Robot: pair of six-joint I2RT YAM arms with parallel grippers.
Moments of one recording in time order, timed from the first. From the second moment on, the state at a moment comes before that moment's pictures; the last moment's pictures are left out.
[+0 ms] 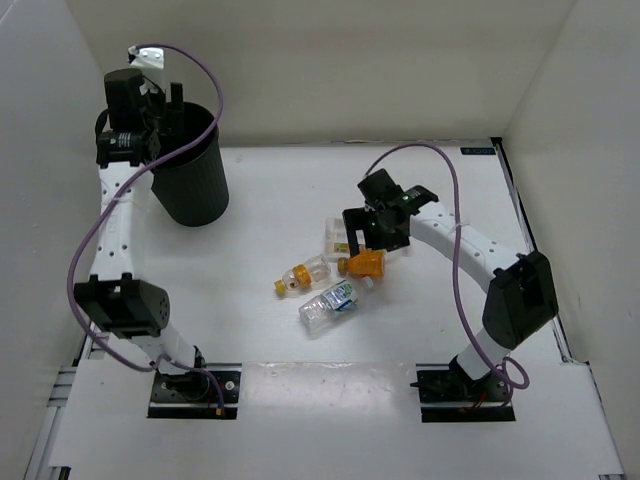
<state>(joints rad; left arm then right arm) 0.05 1.66 1.94 -0.58 -0.20 0.24 0.63 1.62 1.38 -0.88 0.03 0.34</state>
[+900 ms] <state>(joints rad) -0.16 1.40 1.56 -0.70 -0.14 0.31 0.56 1.60 1.44 -0.83 0.19 0.34</state>
